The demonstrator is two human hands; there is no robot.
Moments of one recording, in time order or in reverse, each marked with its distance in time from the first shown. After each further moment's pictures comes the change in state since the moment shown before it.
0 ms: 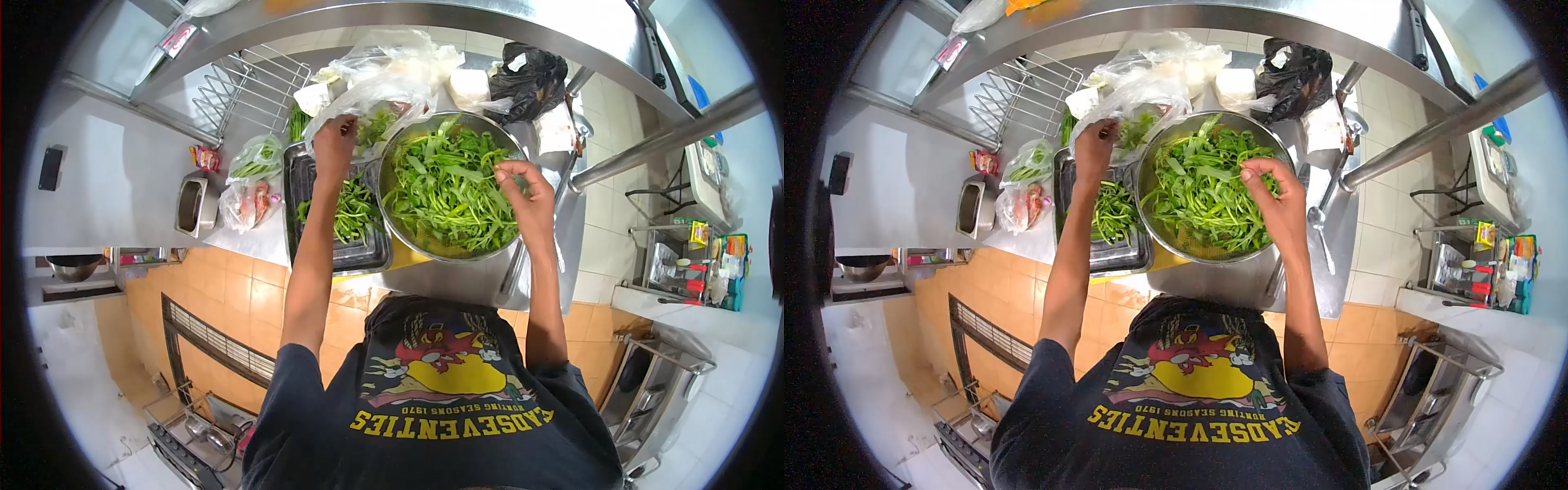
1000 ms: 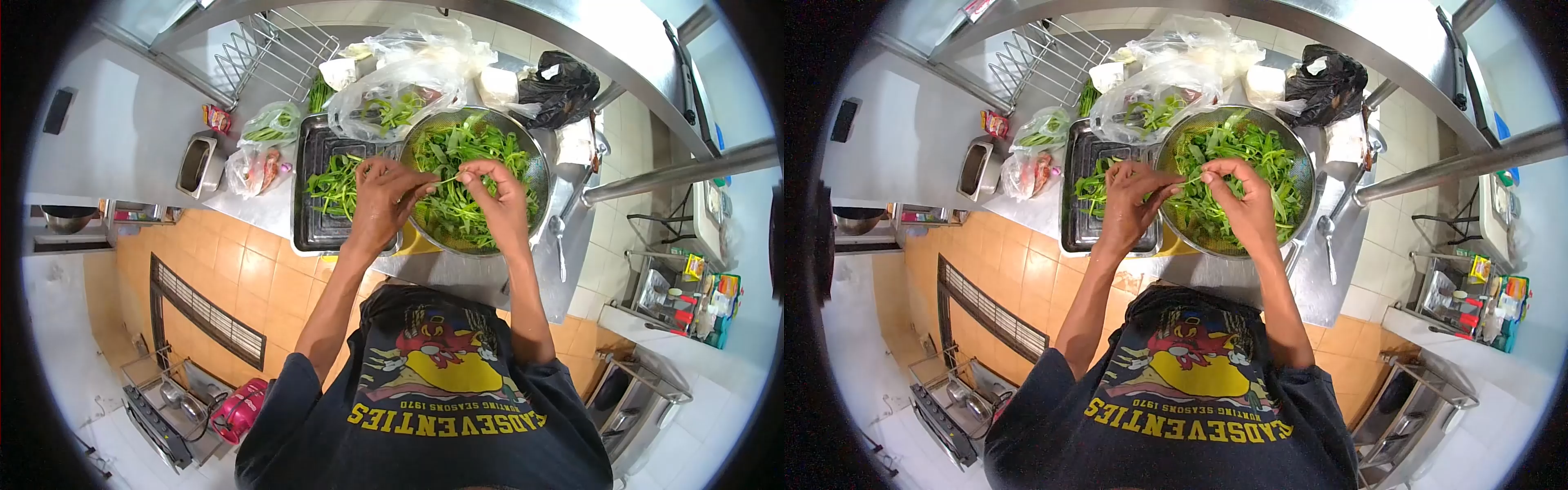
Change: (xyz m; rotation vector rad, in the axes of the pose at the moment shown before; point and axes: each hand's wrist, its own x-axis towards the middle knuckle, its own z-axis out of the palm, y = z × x) left_hand -0.111 0.126 -0.071 -0.021 -0.186 0.247; right_hand -0.007 -0.009 0.062 0.117 -0.256 -0.027
